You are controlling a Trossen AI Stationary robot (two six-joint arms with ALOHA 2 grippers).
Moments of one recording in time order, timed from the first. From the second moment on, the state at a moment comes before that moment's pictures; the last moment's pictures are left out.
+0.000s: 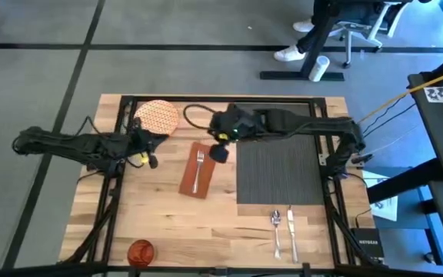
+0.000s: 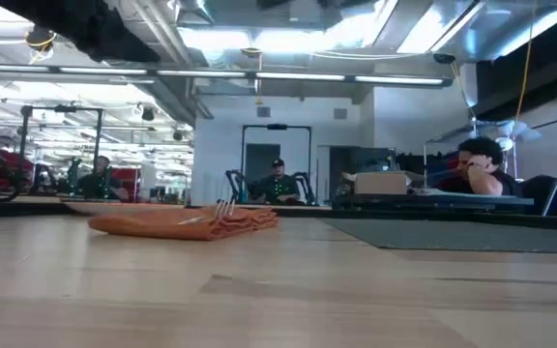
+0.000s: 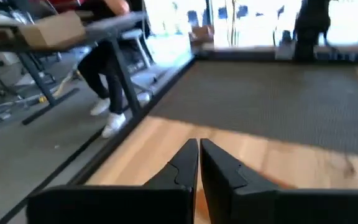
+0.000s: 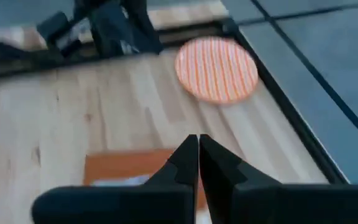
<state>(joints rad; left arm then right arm) -0.12 0.61 0.50 -0.23 -0.64 0.01 0.04 1.81 1.90 -0.84 0.27 0.17</state>
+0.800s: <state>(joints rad) -0.09 0.95 0.50 -0.18 -0.39 -0.09 0.04 1.60 1.21 -0.30 0.03 0.18</state>
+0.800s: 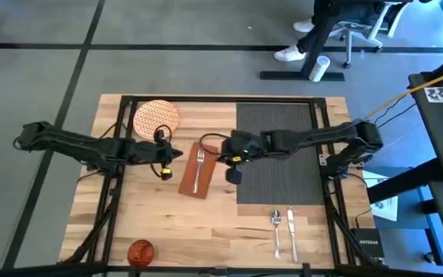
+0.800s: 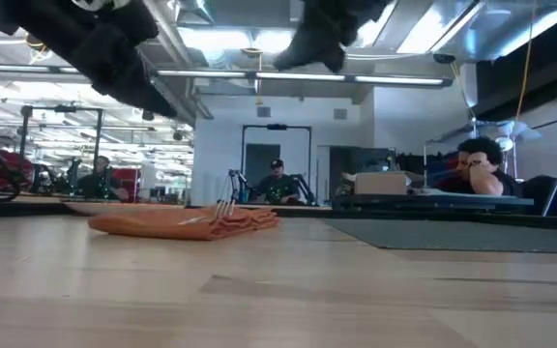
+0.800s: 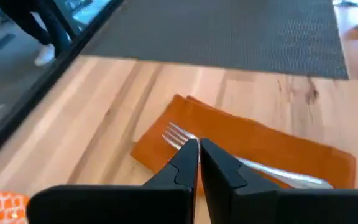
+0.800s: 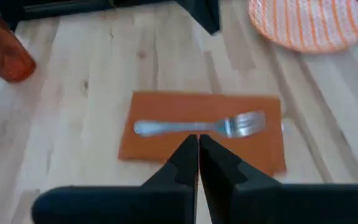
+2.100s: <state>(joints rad) -0.01 1.55 0.50 0.14 -0.31 -0.23 0.05 1.52 1.07 -0.24 0.06 0.23</state>
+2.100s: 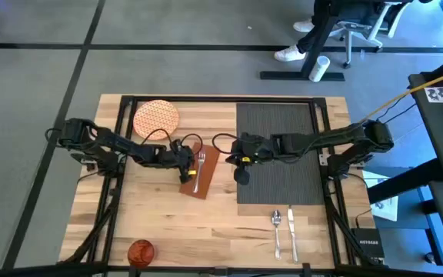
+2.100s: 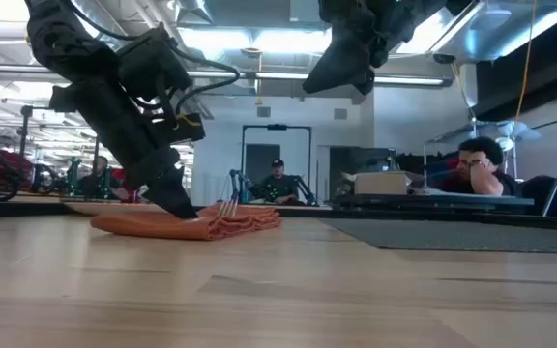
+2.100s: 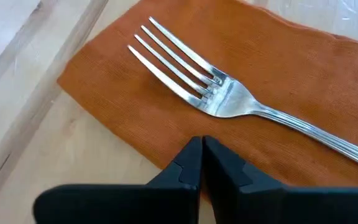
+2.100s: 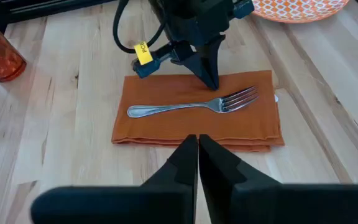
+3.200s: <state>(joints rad) -0.33 1.42 0.50 -0.45 -0.50 -0.65 0.05 1.52 1.07 -0.27 0.06 0.23</state>
